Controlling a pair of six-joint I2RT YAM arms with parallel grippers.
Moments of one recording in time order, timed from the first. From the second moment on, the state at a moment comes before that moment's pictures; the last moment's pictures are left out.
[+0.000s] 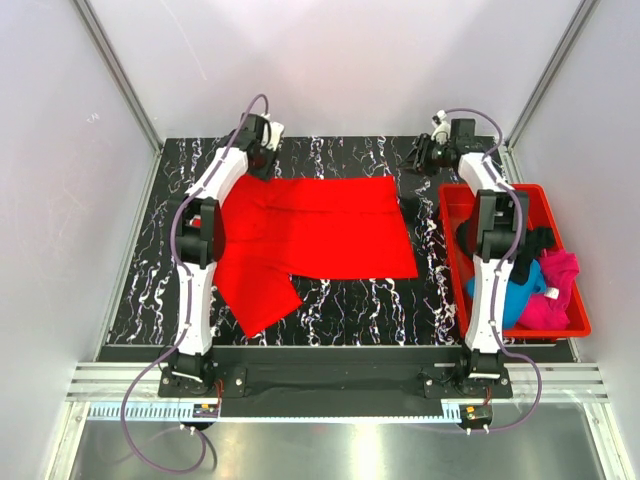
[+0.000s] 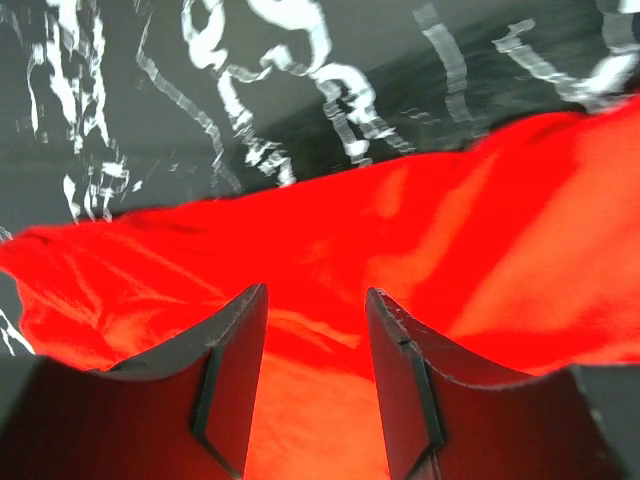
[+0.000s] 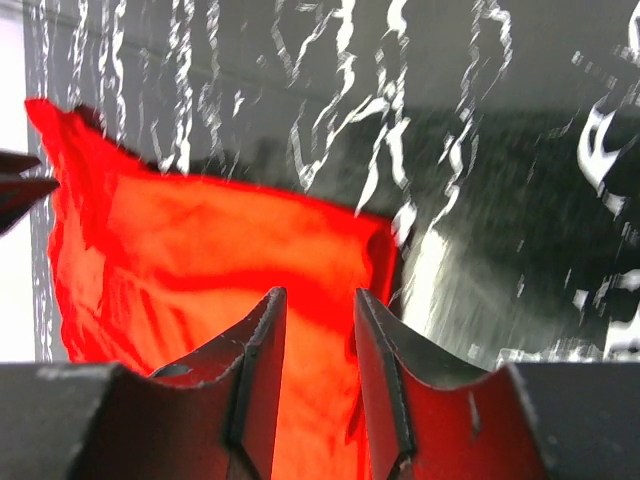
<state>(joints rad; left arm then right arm) -0.20 2.35 2.13 -0.70 -0.01 0.23 -0.03 2.40 2.00 -0.37 -0.68 0.32</state>
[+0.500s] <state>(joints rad) -0.13 2.45 2.14 -0.74 -0.07 0.09 -0.02 2.63 2.21 -0.43 -0.73 0.37</state>
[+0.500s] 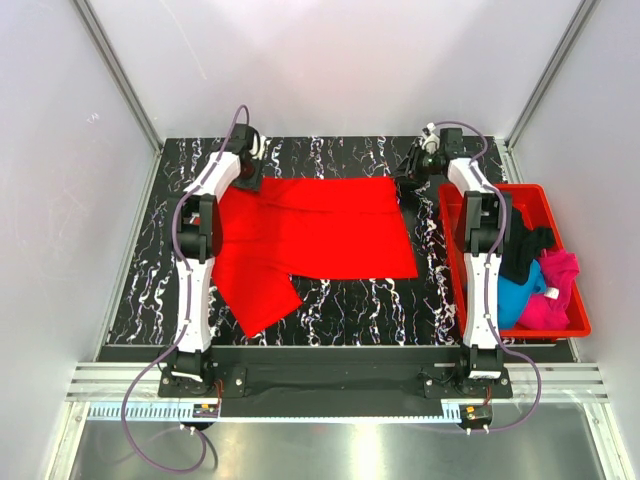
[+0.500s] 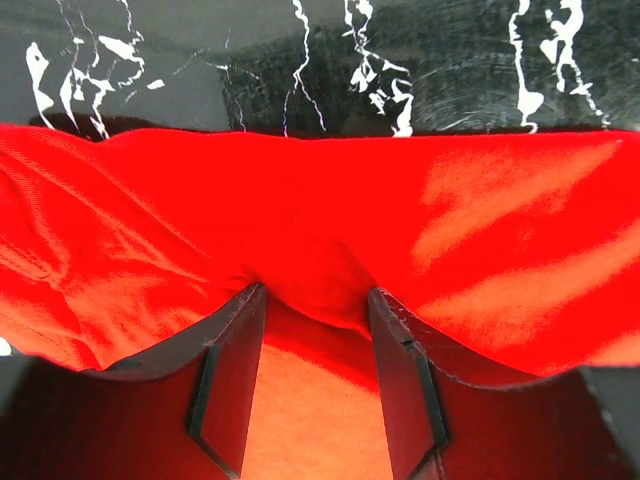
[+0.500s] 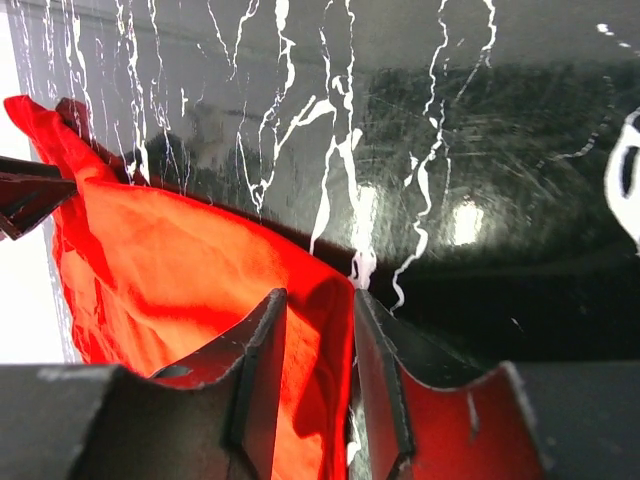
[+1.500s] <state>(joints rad) -0.12 2.29 2.08 -0.78 -0.10 -0.02 -0.01 2.58 2.16 -0.31 -0.43 0.58</state>
